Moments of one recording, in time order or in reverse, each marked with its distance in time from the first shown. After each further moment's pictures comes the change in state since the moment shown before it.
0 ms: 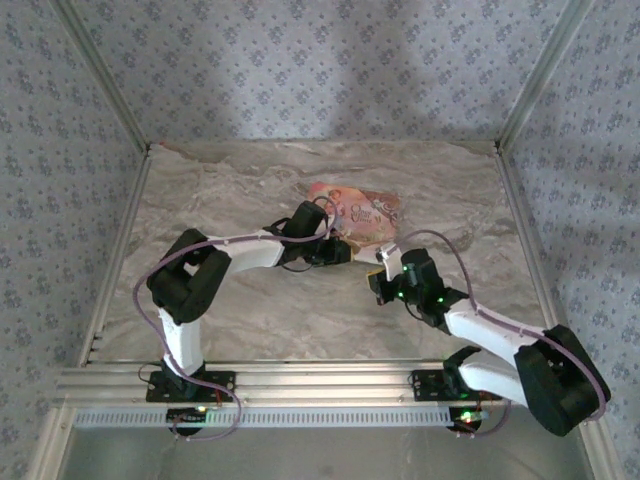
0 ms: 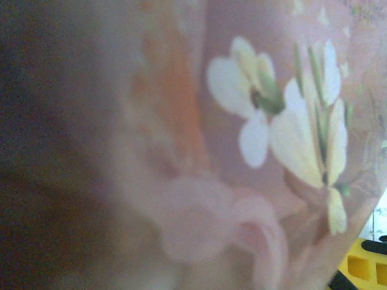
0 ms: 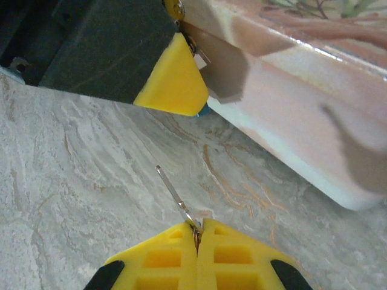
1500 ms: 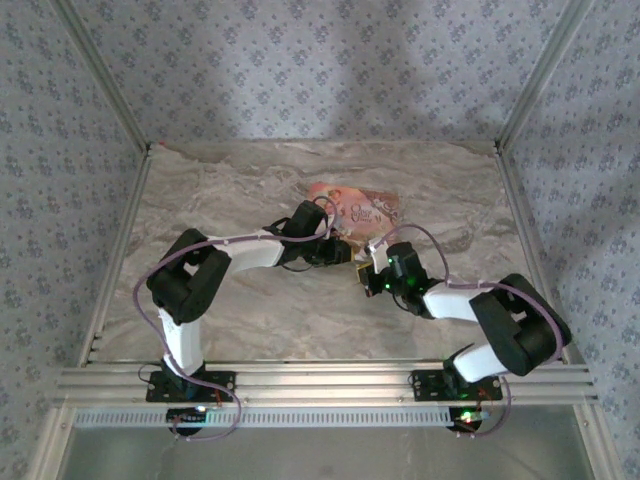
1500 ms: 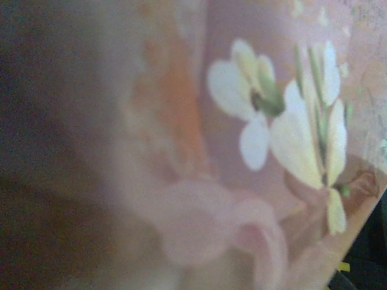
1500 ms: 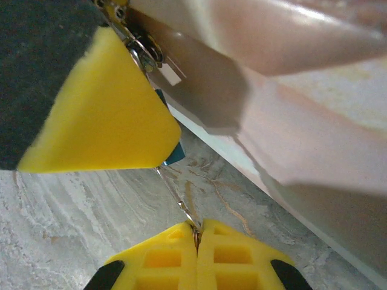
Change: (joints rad) left arm 0.000 0.000 0.000 0.003 0.011 -0.011; right arm 0.007 0.334 0.061 0.249 0.018 0.007
